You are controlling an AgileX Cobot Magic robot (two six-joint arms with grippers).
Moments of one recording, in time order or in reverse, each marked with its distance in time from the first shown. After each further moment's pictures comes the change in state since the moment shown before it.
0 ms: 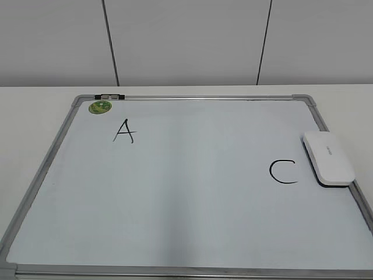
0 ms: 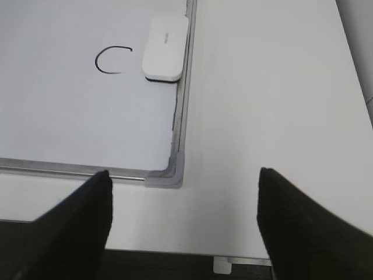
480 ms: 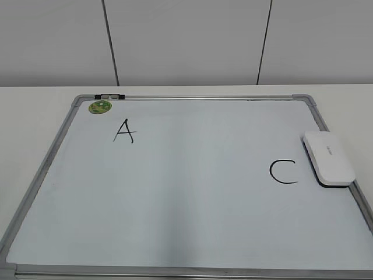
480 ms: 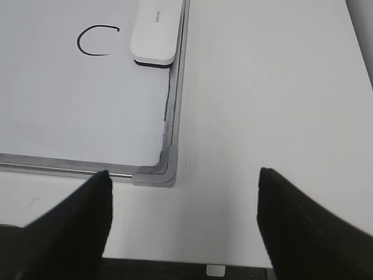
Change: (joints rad) left arm 0.000 -0.002 0.106 0.023 -0.140 -0.001; right arm 0.000 -0.046 0.162 -0.025 -0.115 0.000
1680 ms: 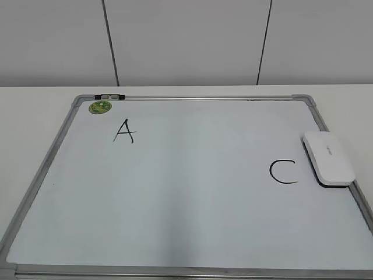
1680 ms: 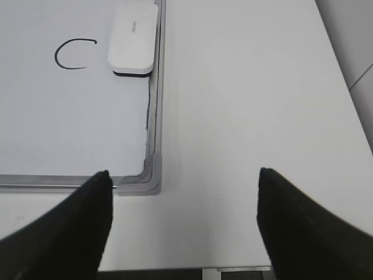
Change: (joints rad) left arm 0.000 -0.198 0.001 0.003 -0.006 0.000; right arm -0.075 -0.019 0.002 -0.002 -0.013 0.000
